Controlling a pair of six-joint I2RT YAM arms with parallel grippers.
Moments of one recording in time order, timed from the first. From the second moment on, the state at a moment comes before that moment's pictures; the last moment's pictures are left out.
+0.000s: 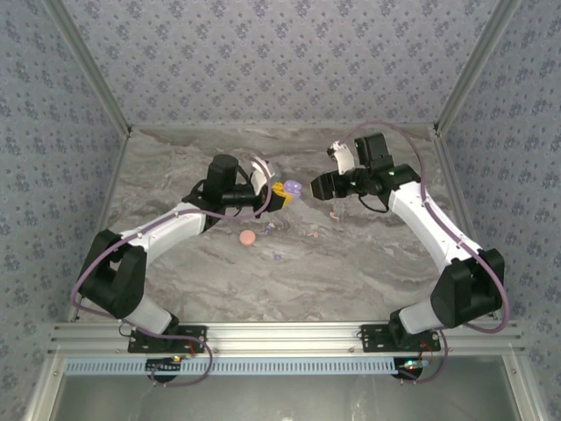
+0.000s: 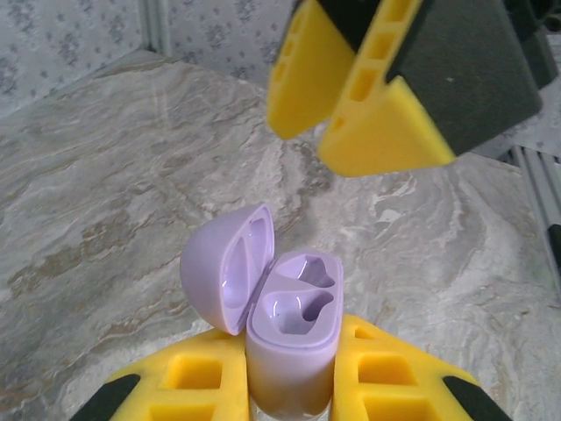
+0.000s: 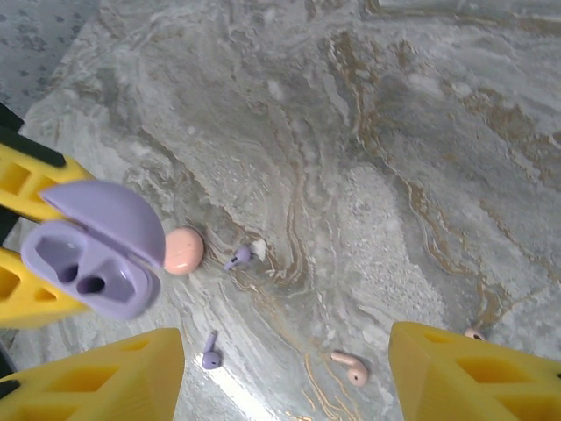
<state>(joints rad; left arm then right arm) -0.55 1.53 0.97 0.15 0.72 0.11 0.34 1.44 1.25 -0.64 -0.46 0.04</state>
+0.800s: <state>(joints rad) -0.52 1.28 0.74 0.12 0.55 0.00 0.64 1.54 0.89 -0.38 -0.40 0.24</state>
